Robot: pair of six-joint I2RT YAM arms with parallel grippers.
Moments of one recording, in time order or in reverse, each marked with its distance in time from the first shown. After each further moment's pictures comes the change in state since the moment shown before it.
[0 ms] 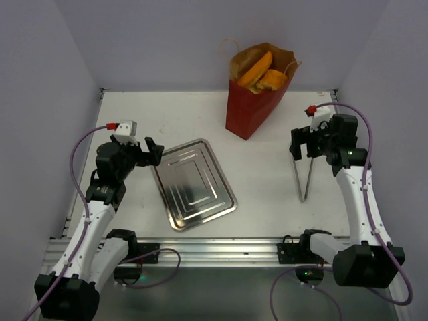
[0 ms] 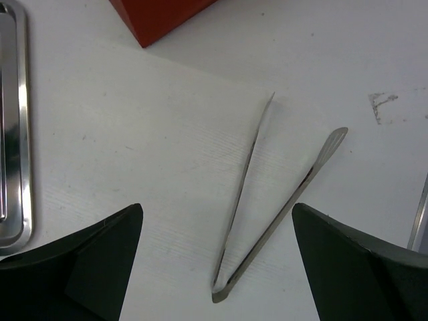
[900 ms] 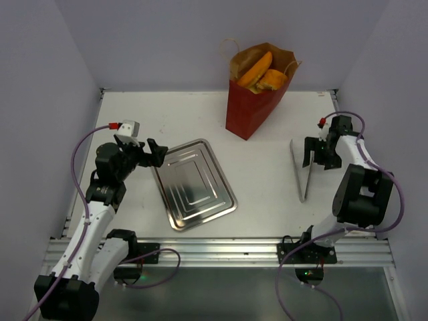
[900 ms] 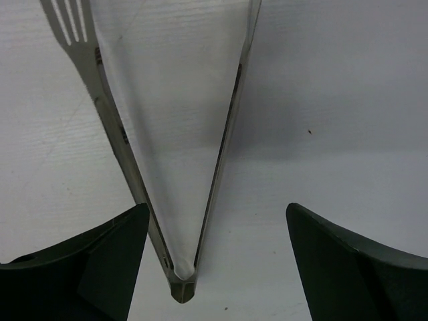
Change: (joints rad) left arm -0.005 -0.006 -0.001 0.021 0.096 -0.001; right arm -0.185 0.528 0.055 -0.072 0.196 0.127
